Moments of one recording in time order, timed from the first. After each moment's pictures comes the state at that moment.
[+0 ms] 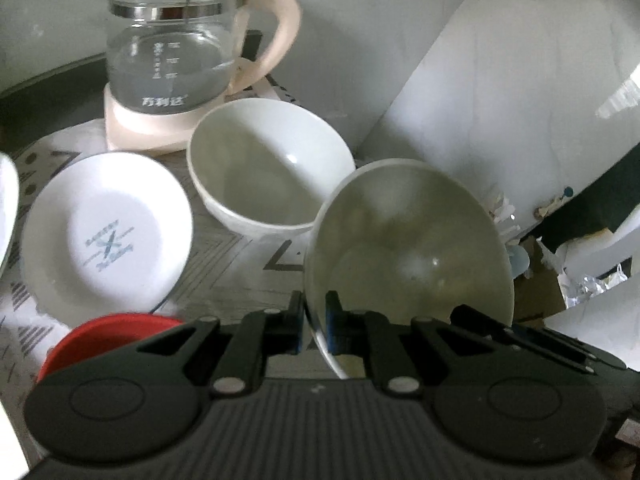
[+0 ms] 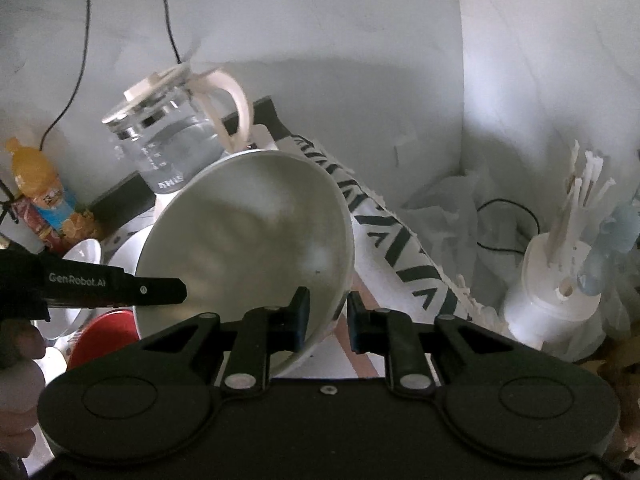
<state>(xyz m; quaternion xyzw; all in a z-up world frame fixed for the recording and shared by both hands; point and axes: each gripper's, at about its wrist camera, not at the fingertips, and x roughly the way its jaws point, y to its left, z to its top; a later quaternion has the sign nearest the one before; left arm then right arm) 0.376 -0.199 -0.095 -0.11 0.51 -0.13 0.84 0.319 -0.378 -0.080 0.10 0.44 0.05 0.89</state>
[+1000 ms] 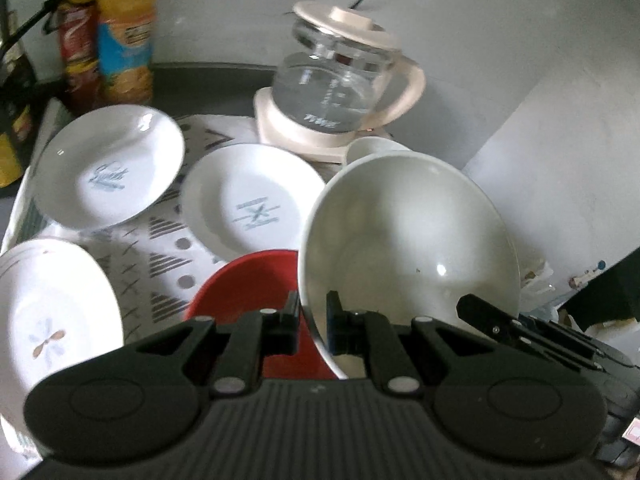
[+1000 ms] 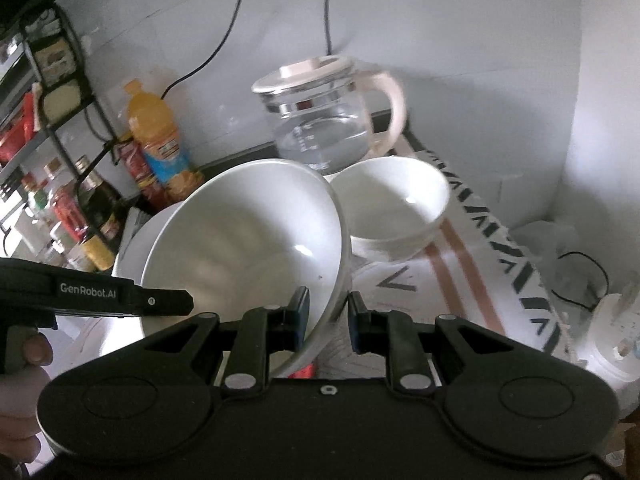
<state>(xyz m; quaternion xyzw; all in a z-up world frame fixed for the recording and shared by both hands) 0.287 -0.110 -0.063 -0.17 0.47 0.00 0.87 0.296 -0.291 -0.047 0.05 0.41 0.19 0.89</state>
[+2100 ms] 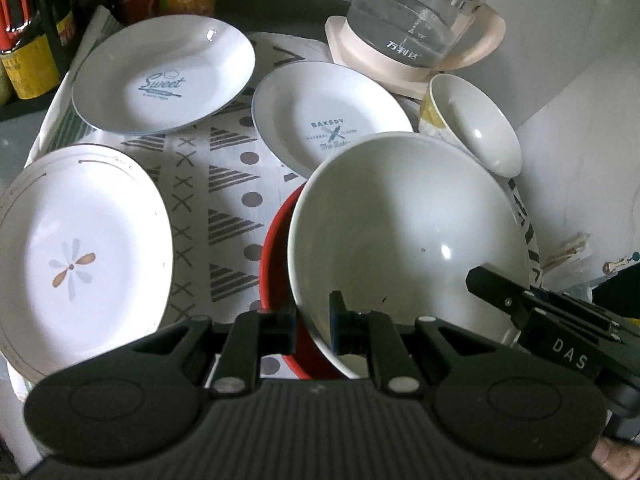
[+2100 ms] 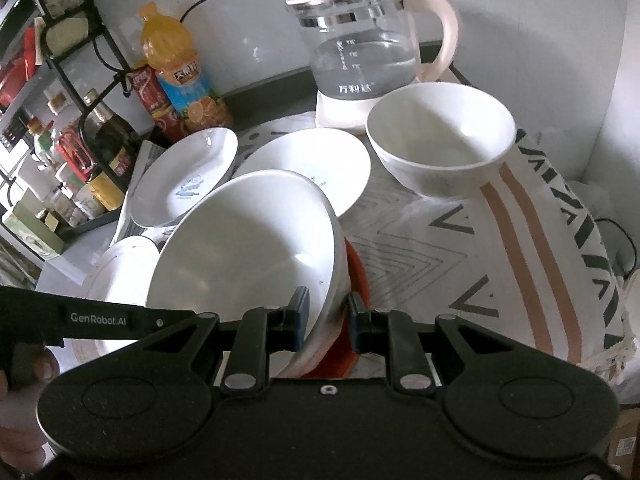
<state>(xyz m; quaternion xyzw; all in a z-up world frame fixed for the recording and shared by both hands) 0.271 -0.076 -0.117 -0.19 0.54 0.04 0.82 0.302 -0.252 -0.088 0.02 0.49 0.23 0.84</state>
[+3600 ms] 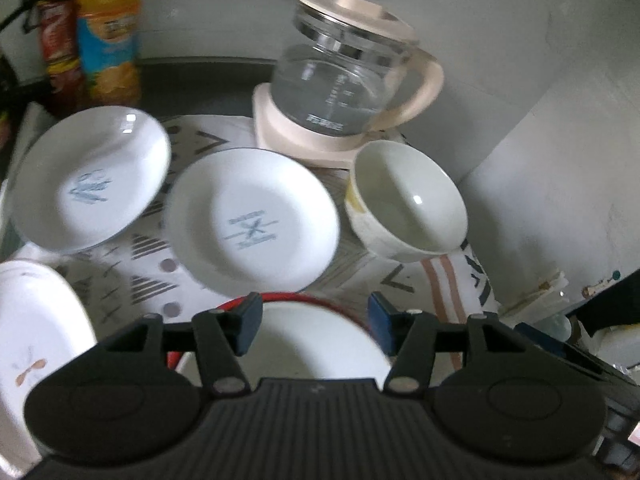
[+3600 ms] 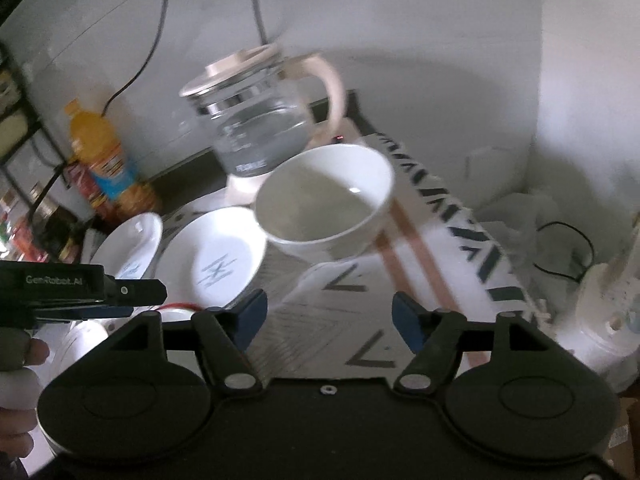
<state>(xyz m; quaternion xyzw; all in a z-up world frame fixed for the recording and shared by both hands) 0.340 -0.120 -0.088 -0.17 0.48 0.00 0.86 0.334 -0.334 -0.073 0.08 0.44 0.13 0.89</state>
